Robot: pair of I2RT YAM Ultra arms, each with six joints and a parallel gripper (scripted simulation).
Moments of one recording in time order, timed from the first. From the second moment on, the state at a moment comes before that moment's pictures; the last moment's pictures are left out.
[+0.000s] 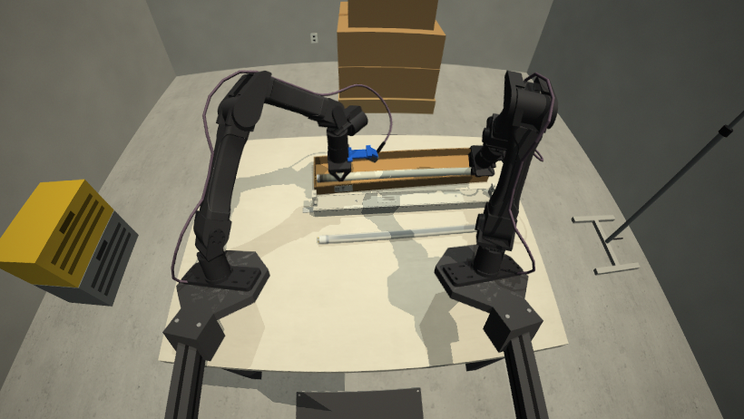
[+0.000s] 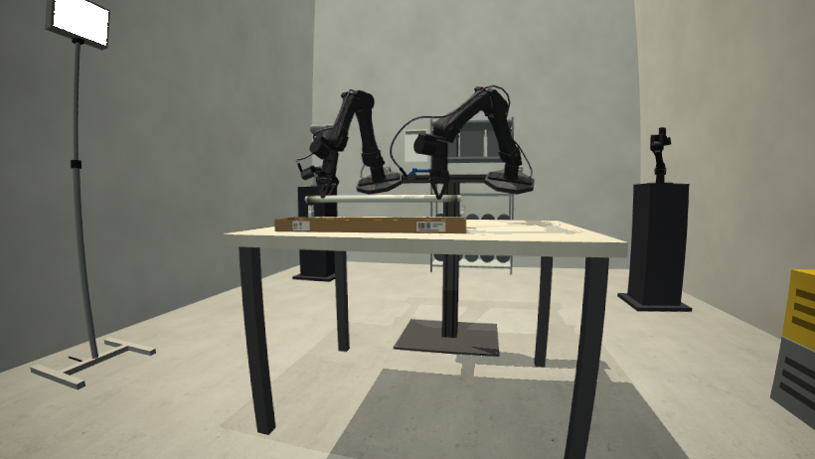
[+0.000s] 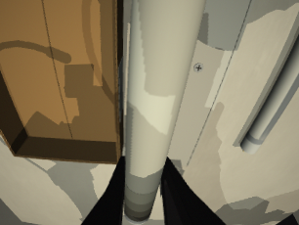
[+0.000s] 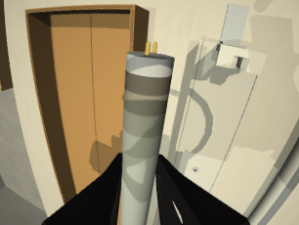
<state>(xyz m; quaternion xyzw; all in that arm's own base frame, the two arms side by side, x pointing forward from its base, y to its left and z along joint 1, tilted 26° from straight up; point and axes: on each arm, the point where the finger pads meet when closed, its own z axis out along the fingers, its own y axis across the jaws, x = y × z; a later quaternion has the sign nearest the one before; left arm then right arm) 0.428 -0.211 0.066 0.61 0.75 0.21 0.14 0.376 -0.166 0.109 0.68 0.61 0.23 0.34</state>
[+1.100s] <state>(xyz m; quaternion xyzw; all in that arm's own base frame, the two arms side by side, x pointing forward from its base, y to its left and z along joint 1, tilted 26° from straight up) 0.436 -0.210 0.069 0.61 0.75 0.21 0.13 0.384 -0.167 0.113 0.68 0.61 0.23 0.34</state>
